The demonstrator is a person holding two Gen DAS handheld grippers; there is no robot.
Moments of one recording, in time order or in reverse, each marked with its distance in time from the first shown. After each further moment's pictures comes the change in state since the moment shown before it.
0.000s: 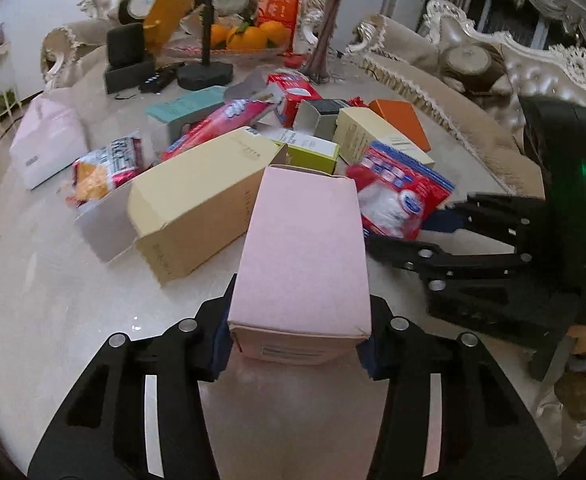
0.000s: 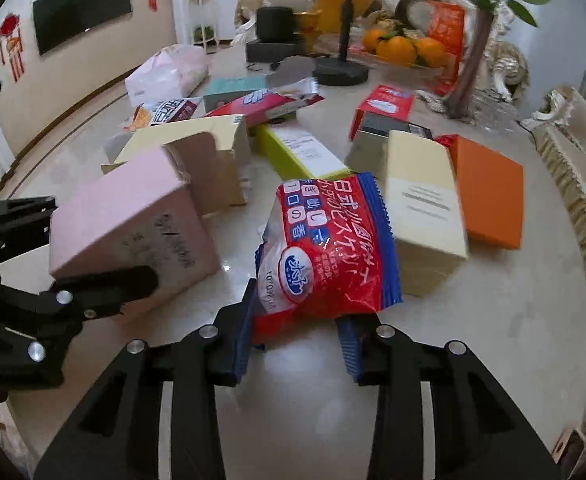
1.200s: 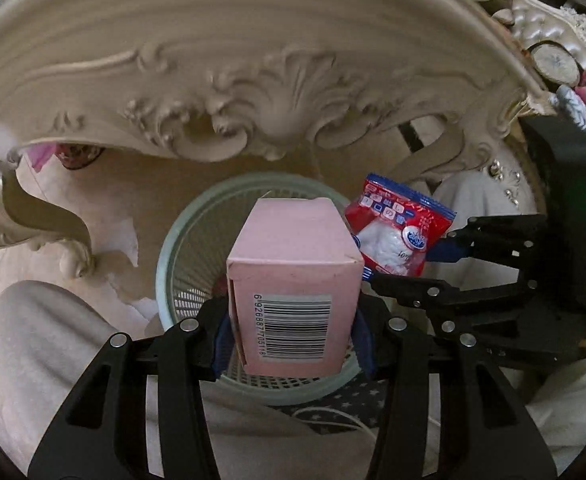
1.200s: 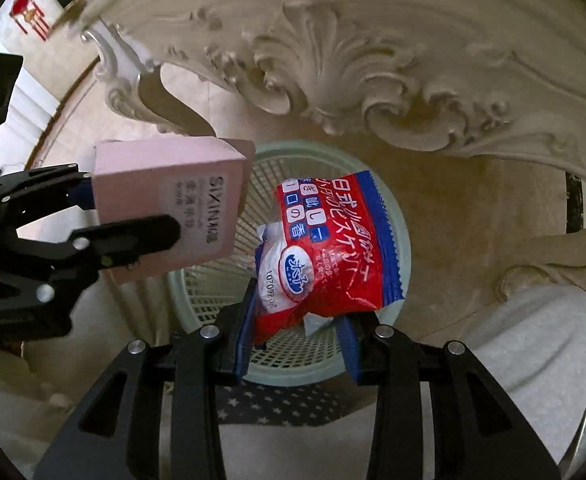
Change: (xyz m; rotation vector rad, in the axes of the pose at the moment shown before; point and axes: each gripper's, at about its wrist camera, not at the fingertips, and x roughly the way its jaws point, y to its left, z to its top) left arm -0.046 -0.089 -0.308 -0.104 0.305 -0.015; right arm -0.016 0.114 -0.283 0.023 0.352 0.161
